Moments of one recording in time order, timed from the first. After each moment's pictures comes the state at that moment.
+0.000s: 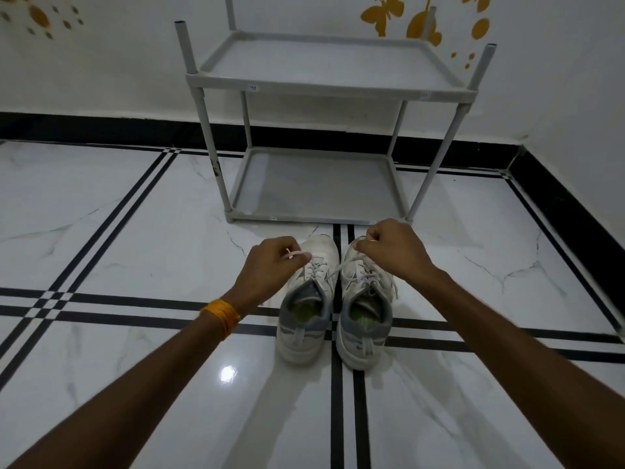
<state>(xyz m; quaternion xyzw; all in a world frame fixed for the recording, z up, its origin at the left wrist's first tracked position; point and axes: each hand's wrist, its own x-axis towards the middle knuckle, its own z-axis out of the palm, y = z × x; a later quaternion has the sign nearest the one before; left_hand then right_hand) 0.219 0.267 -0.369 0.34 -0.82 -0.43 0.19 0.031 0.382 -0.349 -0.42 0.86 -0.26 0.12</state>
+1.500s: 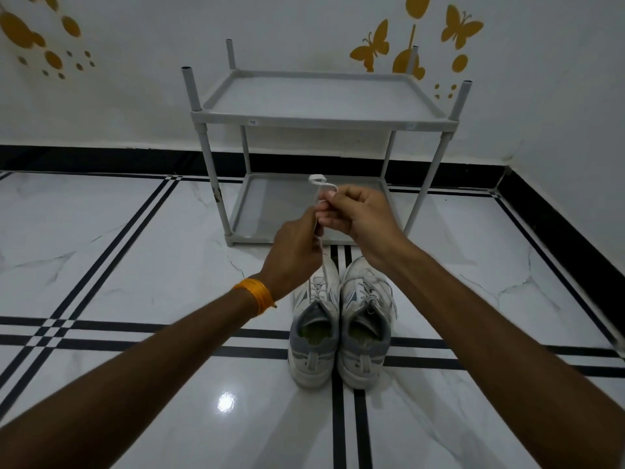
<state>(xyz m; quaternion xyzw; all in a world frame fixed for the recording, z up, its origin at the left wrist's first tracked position) 0.171 0.268 -0.325 0.22 -0.90 -0.24 0.31 0.066 0.347 -0.274 -0.30 0.55 -0.69 0.36</state>
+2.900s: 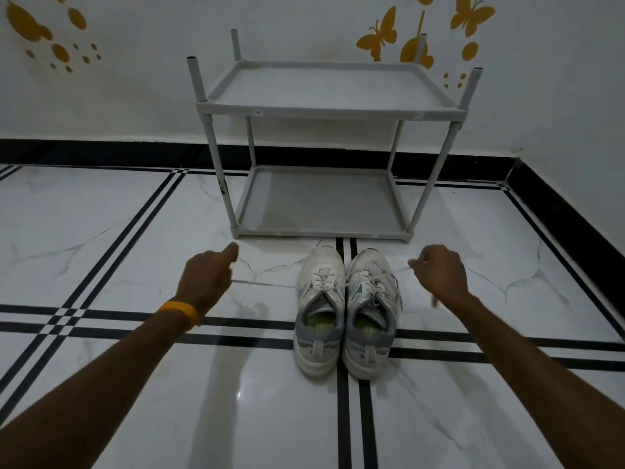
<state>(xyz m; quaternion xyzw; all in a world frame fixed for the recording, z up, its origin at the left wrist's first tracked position) 0.284 0.182 -0.404 0.35 -0.92 0.00 0.16 -0.023 0.423 -0.387 -0.26 0.93 -0.27 0.04</state>
